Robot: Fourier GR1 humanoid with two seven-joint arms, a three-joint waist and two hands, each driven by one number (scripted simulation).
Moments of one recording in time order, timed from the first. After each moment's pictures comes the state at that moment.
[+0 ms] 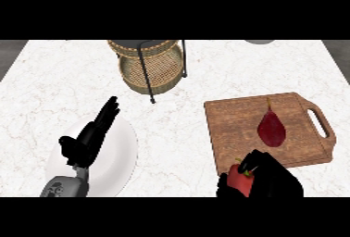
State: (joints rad) left arm -0.10 0.13 -0.09 -1.37 0.04 -0.08 -0.08; right arm 0.09 -0.02 0.61 -2.06 1.40 0.04 1.20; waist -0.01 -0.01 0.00
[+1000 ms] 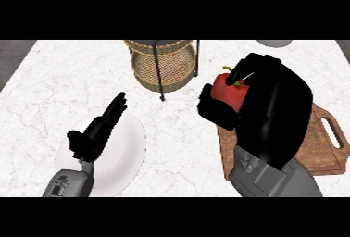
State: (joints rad) left arm -0.15 0.13 -0.11 -1.36 0.03 -0.11 -0.06; right arm -0.66 -0.01 0.37 -1.88 1.31 0.06 1.24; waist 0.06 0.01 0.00
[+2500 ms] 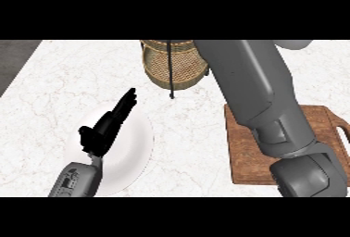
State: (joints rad) left arm -0.21 0.10 -0.13 -1.33 0.01 -0.12 -0.08; right arm -1.44 -0.01 -0.18 -0.69 0.95 -0.33 1.05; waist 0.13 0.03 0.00
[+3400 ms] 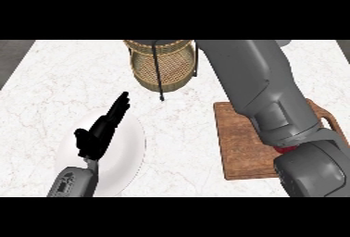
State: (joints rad) left arm -0.17 0.10 -0.11 -1.31 0.01 -0.09 -0.08; right arm -1.56 -0.03 -0.27 -0.42 0.93 -0.85 1.05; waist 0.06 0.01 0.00
